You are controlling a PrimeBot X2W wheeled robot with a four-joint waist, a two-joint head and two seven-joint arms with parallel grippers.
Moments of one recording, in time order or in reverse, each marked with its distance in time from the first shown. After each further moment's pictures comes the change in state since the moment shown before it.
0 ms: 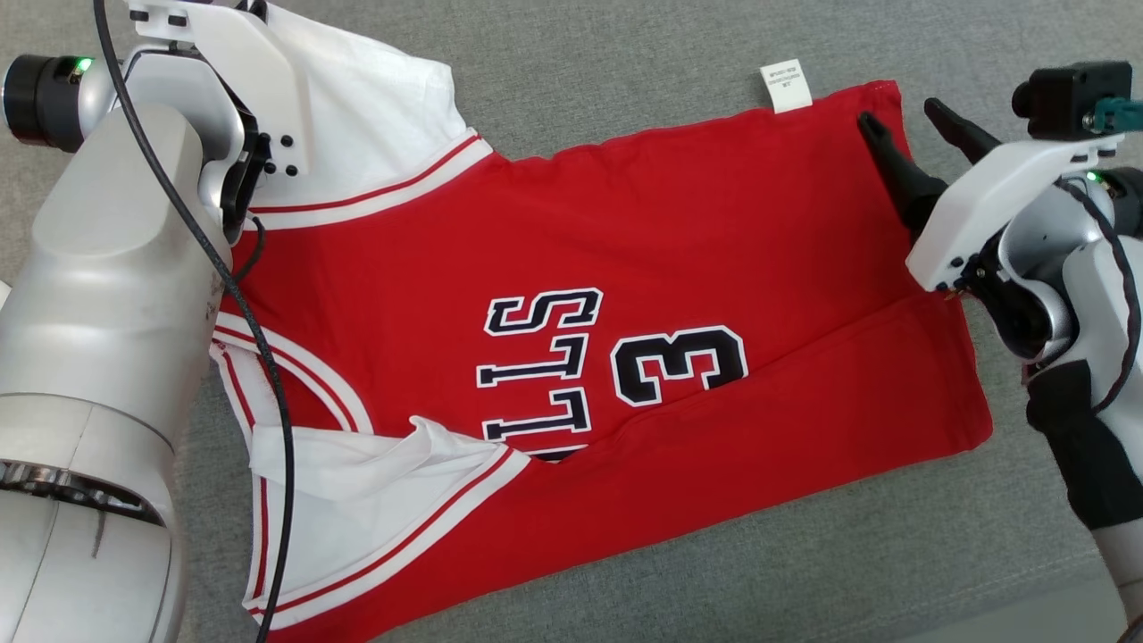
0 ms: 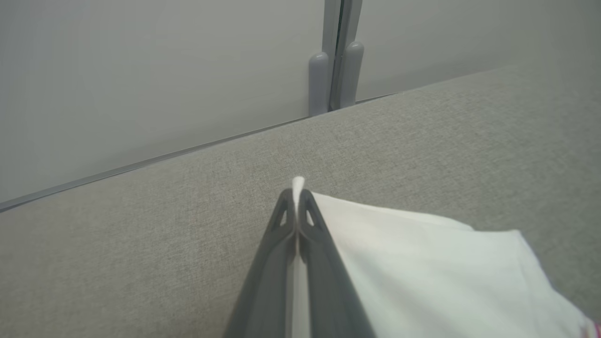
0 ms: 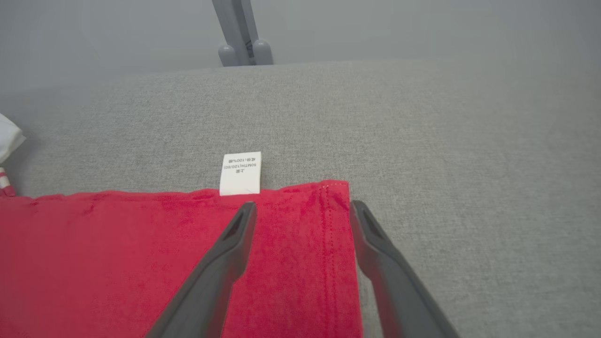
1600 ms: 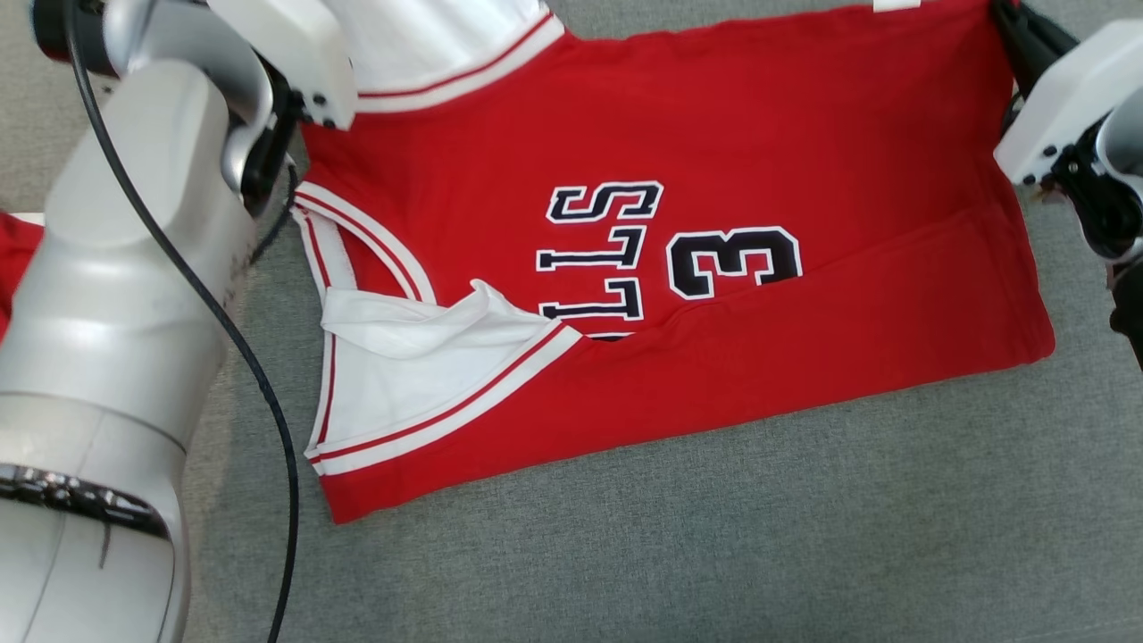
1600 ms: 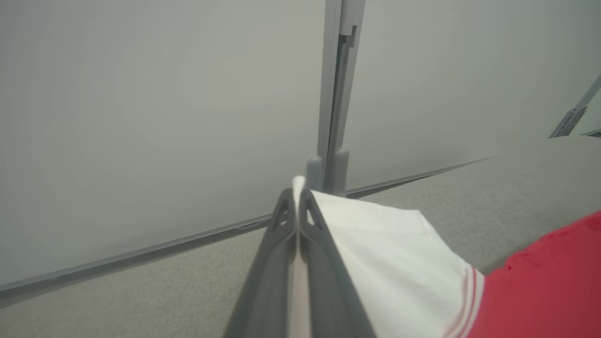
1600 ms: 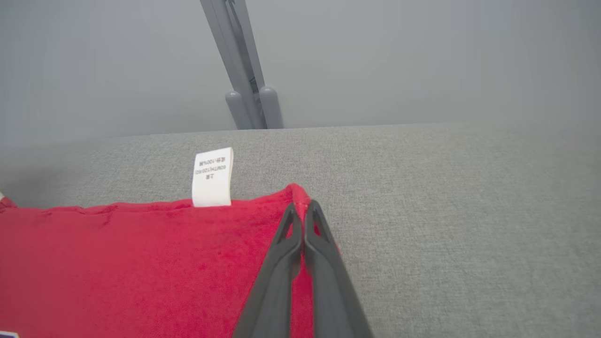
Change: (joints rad) left arm -0.012 0.006 -0.034 -0.163 -0.049 -0.076 -0.219; right arm -0.287 -0.084 0.131 0.303 0.122 0.000 -0.093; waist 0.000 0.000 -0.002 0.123
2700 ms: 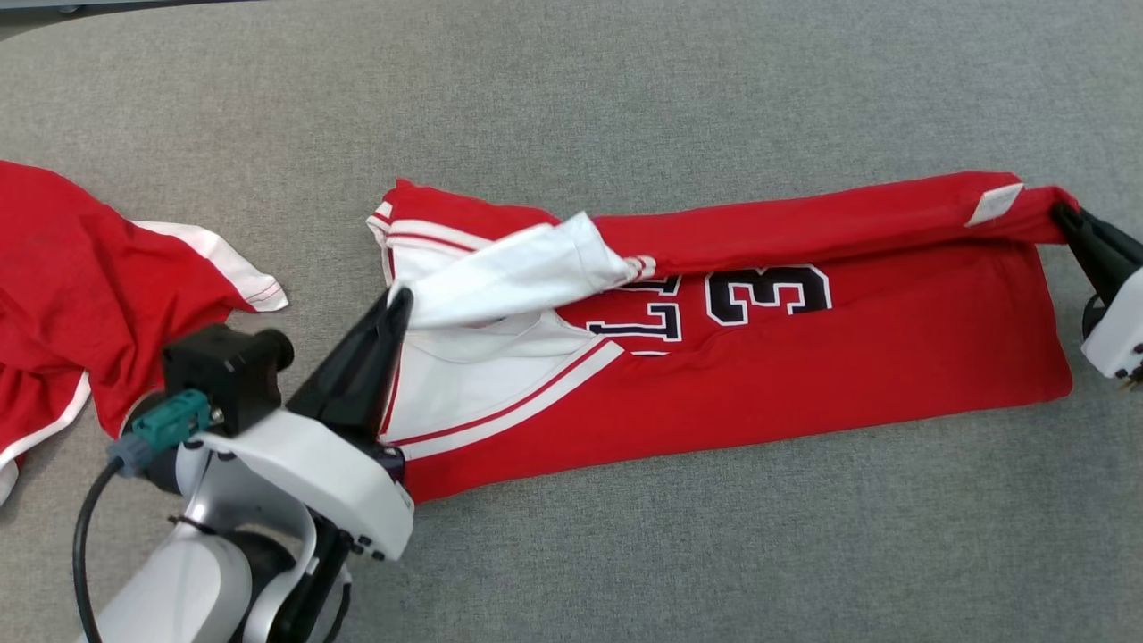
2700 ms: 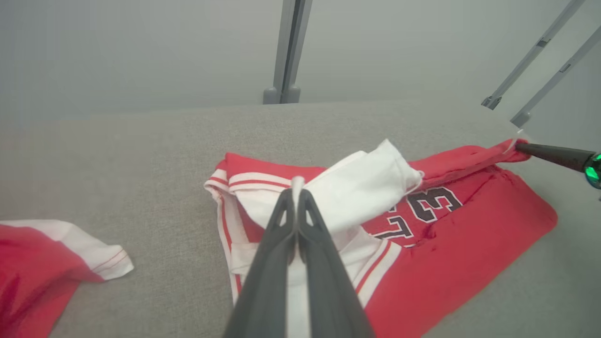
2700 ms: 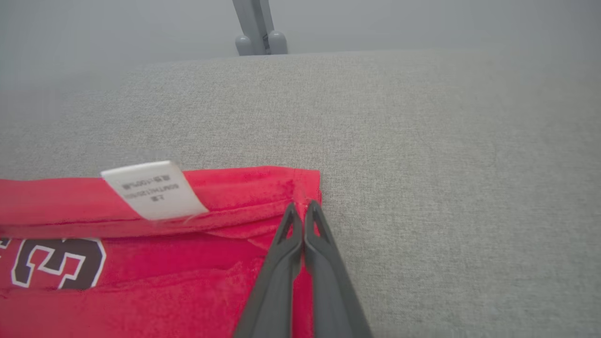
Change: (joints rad) left arm 0.980 0.329 0.046 -1.387 -0.154 0.381 0.356; right arm 0.371 -0.320 0.191 -0.274 0.326 0.000 -0.048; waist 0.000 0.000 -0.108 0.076
